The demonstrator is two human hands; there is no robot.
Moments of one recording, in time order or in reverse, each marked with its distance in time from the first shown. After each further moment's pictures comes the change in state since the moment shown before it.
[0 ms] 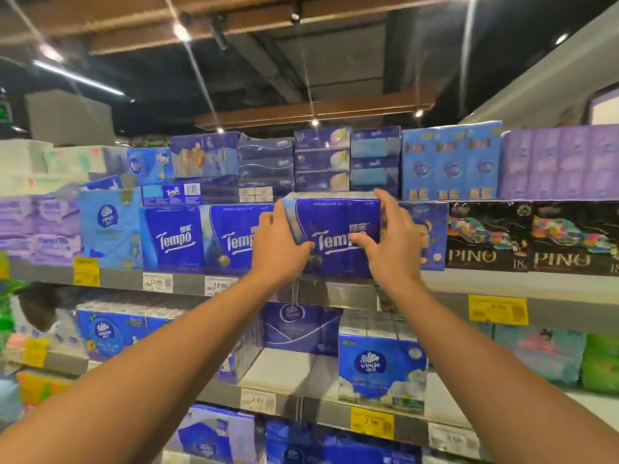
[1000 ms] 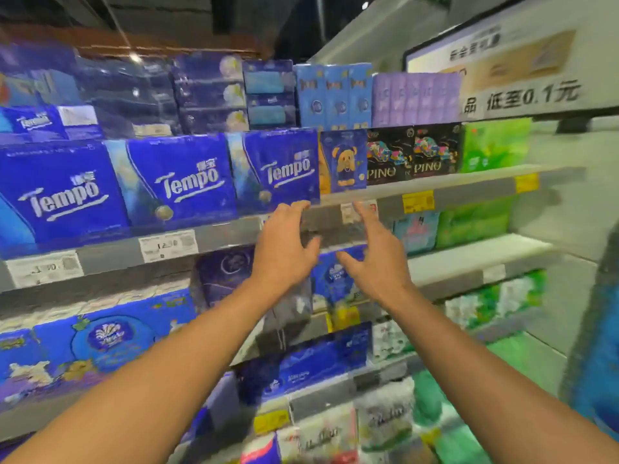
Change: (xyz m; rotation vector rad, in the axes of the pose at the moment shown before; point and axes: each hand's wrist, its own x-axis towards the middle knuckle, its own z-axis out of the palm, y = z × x) left_hand -0.072 -0.073 0.032 -0.318 -0.292 0.513; right_hand -0.164 -0.050 0.017 -0.457 -0.031 0.336
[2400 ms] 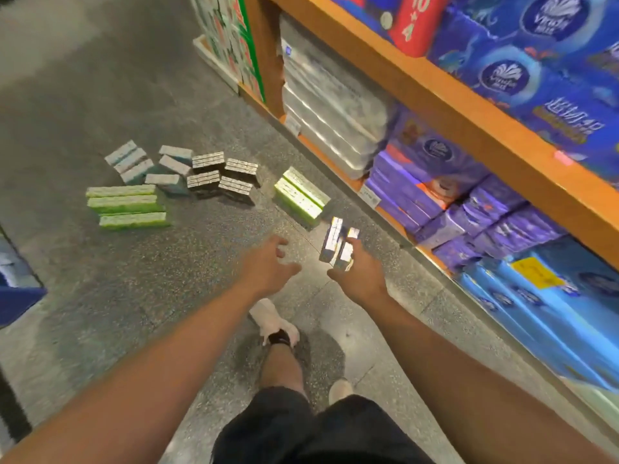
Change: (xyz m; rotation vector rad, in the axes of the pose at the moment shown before) left_hand -0.907 0.716 -0.077 -0.389 -2.000 0.948; right_hand -1.152 -0.108 -0.429 -0.223 0.954 2.037
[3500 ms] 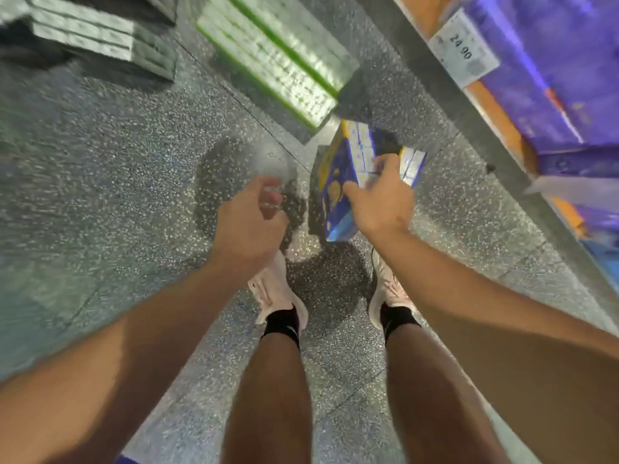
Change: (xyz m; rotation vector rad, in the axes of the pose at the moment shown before) left_hand 0.451 -0.184 0.197 -0.105 -0.047 -0.142; right_hand 0.450 0.187 0.253 0.023 0.111 0.361
